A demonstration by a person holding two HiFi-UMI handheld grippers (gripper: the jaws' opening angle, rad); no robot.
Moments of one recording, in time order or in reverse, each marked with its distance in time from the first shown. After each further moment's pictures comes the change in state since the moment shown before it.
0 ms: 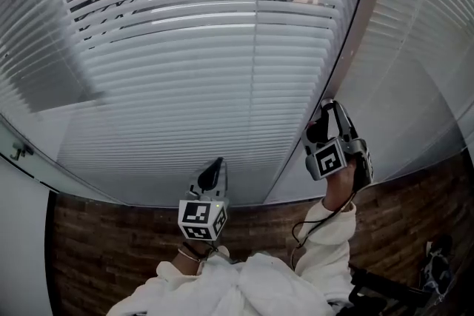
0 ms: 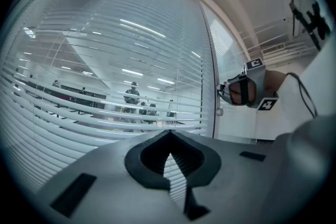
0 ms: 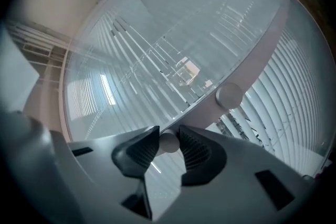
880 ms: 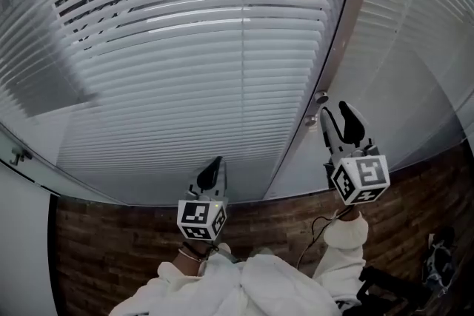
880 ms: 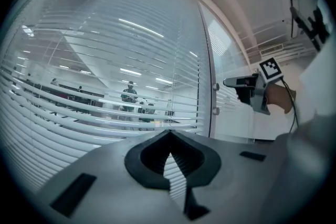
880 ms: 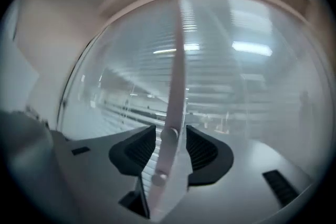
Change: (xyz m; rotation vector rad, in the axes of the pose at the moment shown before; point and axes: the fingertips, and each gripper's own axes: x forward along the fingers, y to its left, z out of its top) left arm 0.000 -0.013 -0.005 -0.005 0.007 -0.021; right arm -0.026 0.036 -0.041 -2.311 0.434 -0.017
